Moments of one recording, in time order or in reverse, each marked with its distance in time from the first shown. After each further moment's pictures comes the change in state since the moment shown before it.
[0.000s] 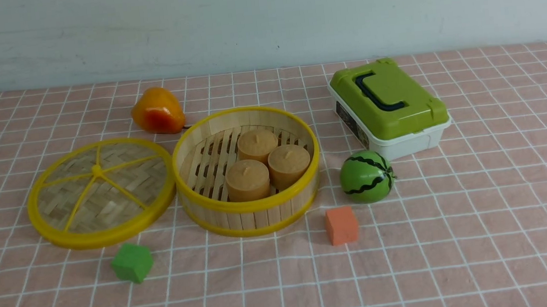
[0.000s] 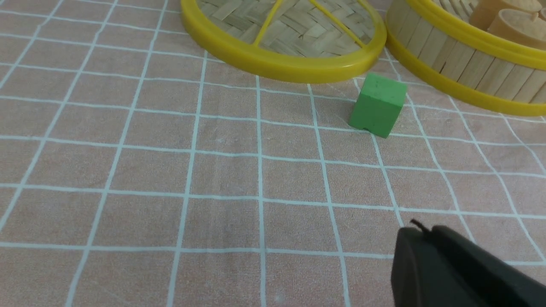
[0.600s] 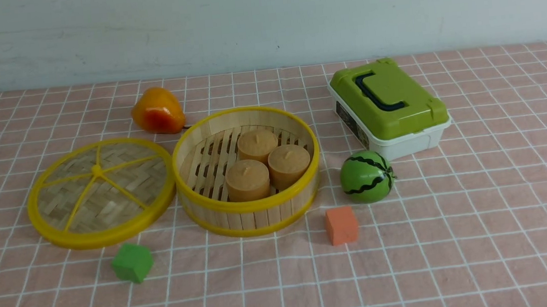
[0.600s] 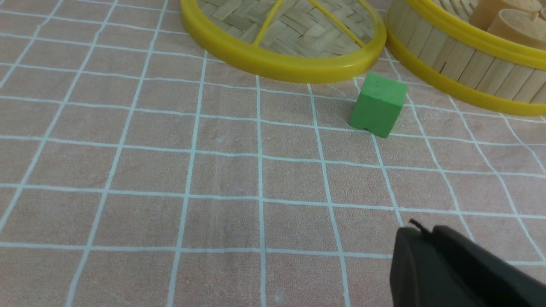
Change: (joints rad) right arm 0.000 0.000 0.000 0.000 0.000 0.000; left arm 0.000 0.000 0.000 0.000 0.000 0.000
